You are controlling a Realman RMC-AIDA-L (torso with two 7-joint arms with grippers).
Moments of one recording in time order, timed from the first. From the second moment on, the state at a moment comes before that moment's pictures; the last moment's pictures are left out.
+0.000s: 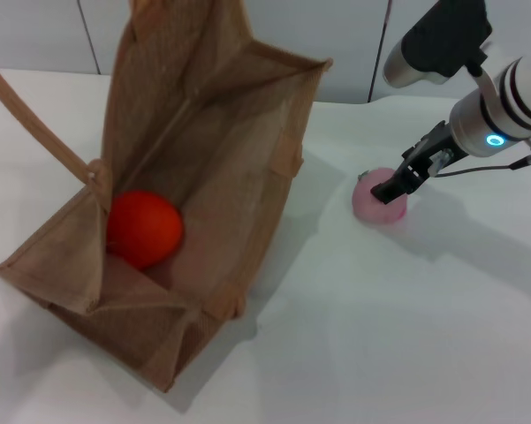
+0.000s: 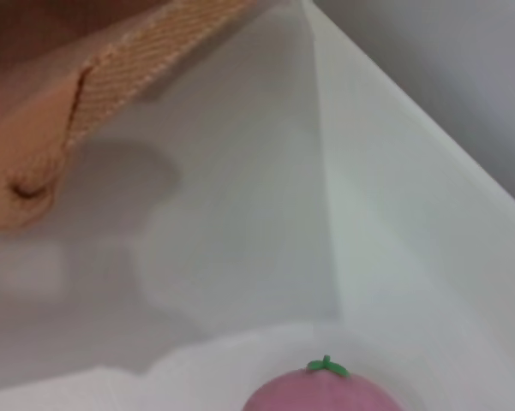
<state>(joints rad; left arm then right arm) -0.59 -2.03 0.48 2.01 -0.88 -1.76 1.08 1.03 2.02 -1.40 -0.63 0.59 1.02 -0.77</state>
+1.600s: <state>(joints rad) -0.61 -2.03 0.51 2.01 -0.88 -1.77 1.08 1.03 2.02 -1.46 -0.50 0.68 0.93 -0.79</state>
